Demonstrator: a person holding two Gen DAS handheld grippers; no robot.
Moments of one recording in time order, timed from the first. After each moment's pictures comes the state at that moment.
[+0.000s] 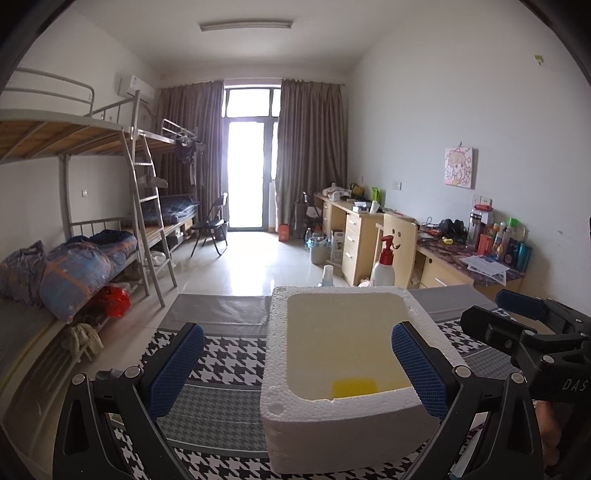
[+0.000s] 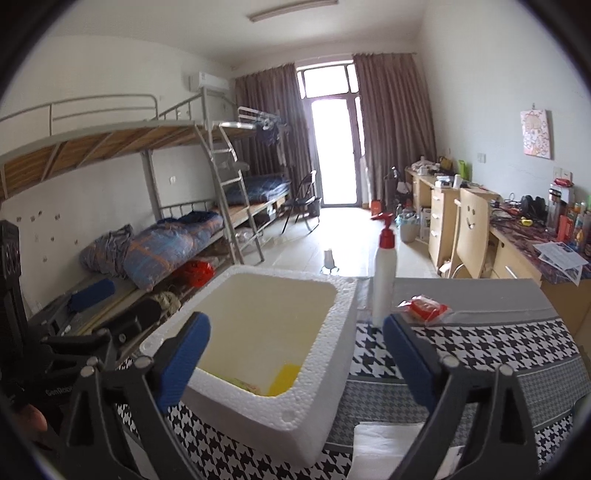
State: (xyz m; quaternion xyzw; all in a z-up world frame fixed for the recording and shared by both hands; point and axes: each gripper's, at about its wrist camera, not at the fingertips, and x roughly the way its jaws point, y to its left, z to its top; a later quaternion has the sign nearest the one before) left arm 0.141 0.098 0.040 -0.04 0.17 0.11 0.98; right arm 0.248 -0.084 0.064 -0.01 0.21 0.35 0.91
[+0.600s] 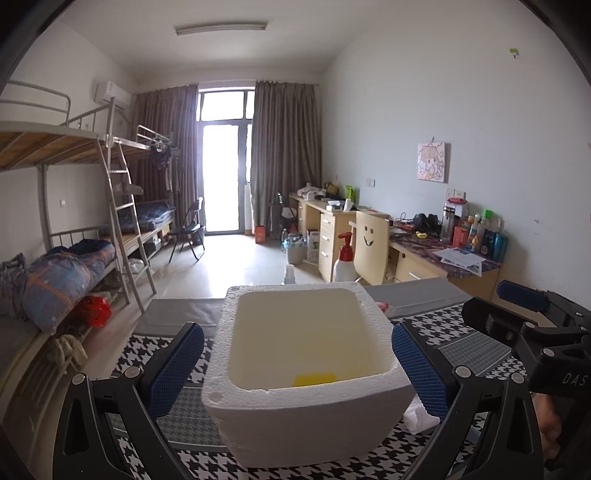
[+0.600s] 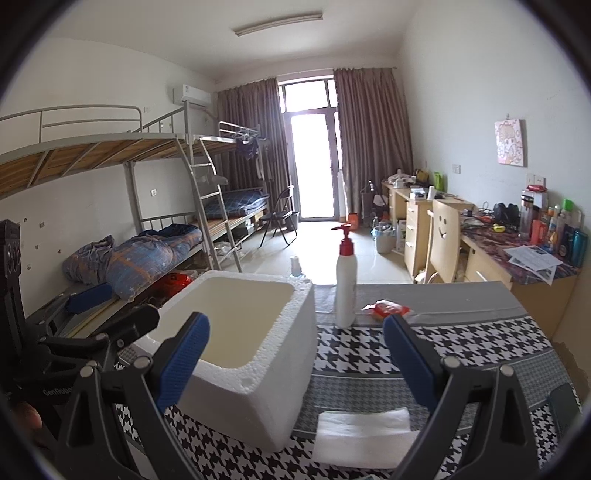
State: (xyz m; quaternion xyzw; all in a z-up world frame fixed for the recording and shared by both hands) left arm 0.138 0.063 0.044 -0.03 0.17 0.07 0.98; right arm 0.231 -0.122 0.066 -0.01 0.19 0.31 0.93
